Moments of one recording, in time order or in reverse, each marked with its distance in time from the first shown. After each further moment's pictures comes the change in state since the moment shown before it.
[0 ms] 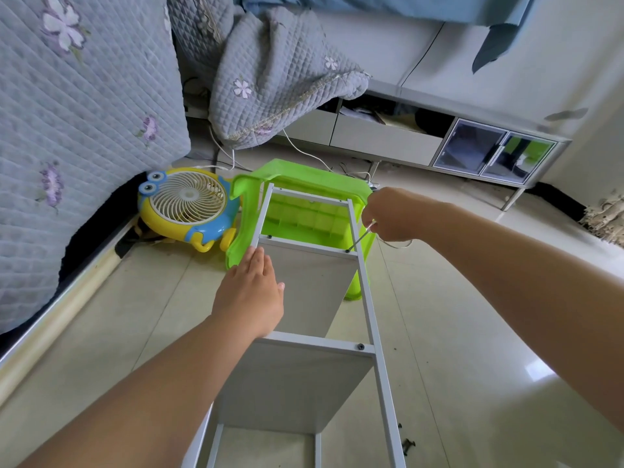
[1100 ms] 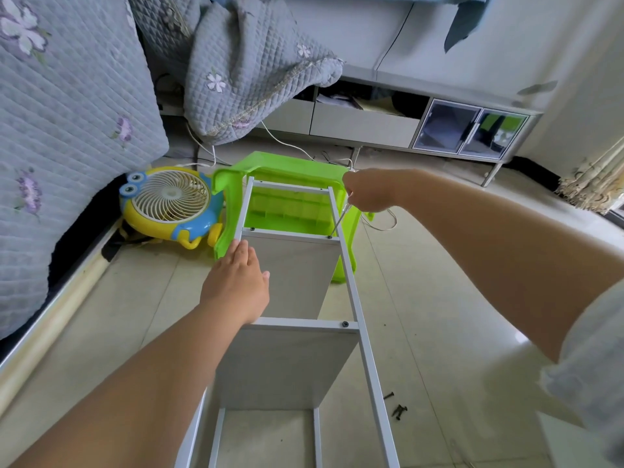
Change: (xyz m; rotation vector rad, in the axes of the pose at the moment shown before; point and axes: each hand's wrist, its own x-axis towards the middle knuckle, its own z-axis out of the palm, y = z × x) left_hand -0.007 0.001 -0.003 0.005 -0.023 -0.002; right_hand -0.007 0.003 -0.006 0.469 -0.004 0.247
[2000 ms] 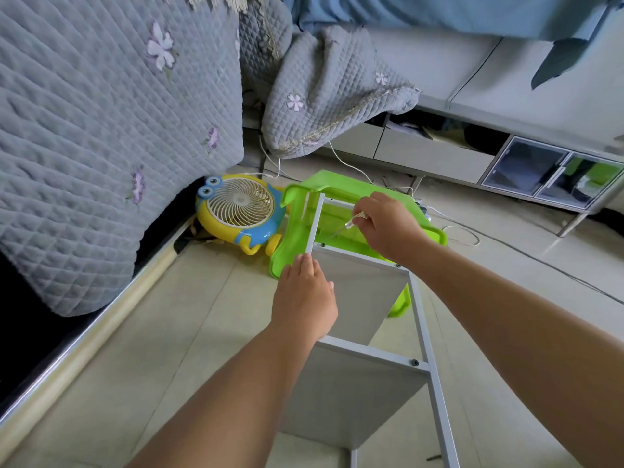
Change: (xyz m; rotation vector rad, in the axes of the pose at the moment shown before) left_hand 0.002 0.001 -0.002 -0.226 0.146 -0.078; right_hand 0.021 -0.077 0.027 0.265 0.438 -0.265
